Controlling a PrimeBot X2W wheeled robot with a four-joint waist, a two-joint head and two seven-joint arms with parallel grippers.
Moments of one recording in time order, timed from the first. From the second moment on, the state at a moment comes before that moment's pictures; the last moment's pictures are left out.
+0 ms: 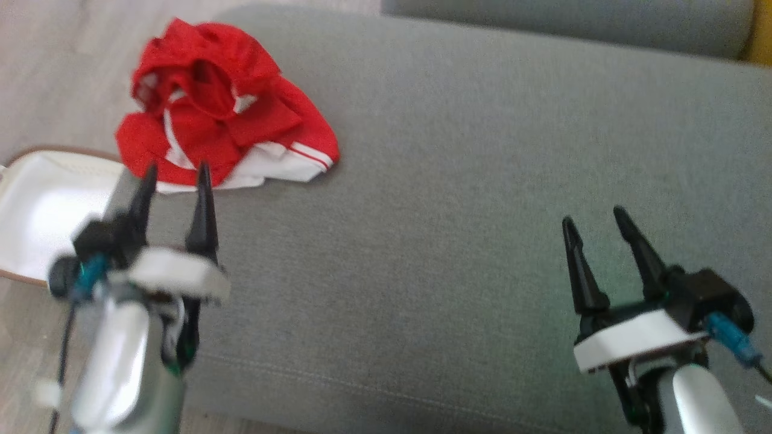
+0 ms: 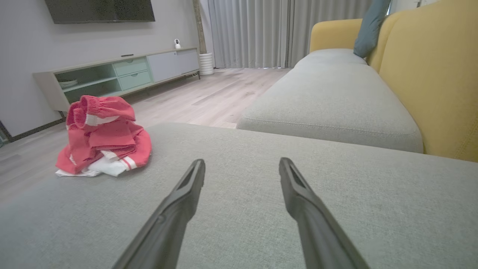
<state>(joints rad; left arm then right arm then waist) -0.27 0.12 -0.11 0.31 -0.19 0.00 -0.24 0.00 -0.04 0.08 -0.02 0.09 0.13 -0.03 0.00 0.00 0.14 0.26</state>
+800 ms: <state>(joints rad) -0.91 0.29 -0.05 0.87 -0.28 -0.09 0.03 -0.15 -0.05 0.06 -0.06 0.04 0.13 -0.02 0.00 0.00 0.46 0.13</state>
